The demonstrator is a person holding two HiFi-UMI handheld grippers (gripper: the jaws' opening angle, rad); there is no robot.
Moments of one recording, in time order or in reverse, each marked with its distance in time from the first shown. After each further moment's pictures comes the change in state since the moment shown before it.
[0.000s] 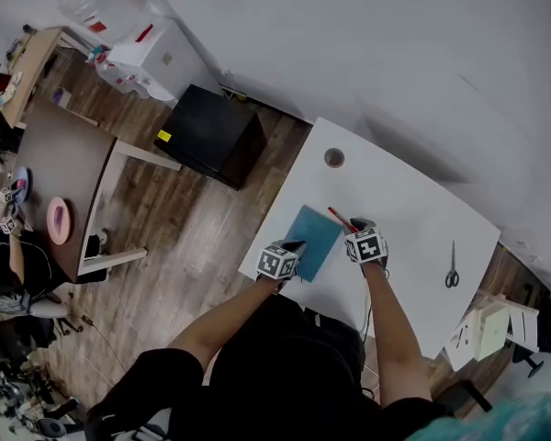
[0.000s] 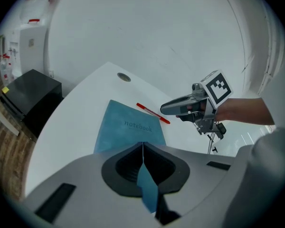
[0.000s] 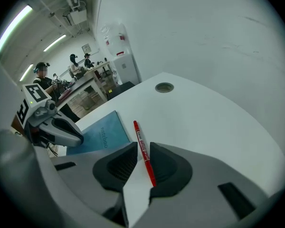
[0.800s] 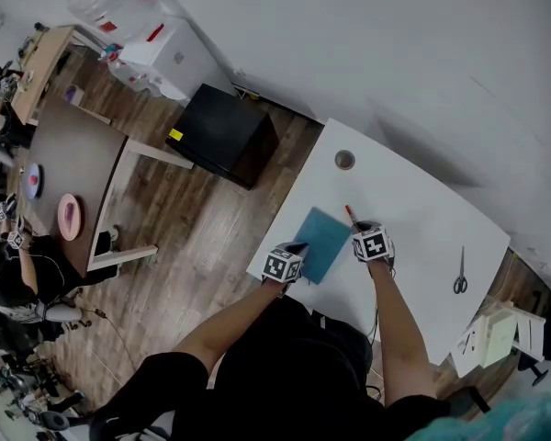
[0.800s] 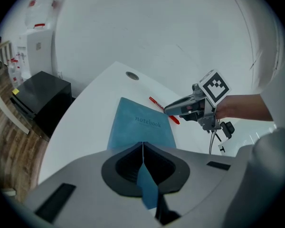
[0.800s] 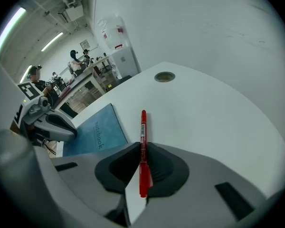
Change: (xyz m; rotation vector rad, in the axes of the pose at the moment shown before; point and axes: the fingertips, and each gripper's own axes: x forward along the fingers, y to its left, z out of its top) left arm -0.009 0.017 -0.010 -0.019 0.018 0.096; right arm 0.020 -0.004 -0.010 0.012 0.069 0.025
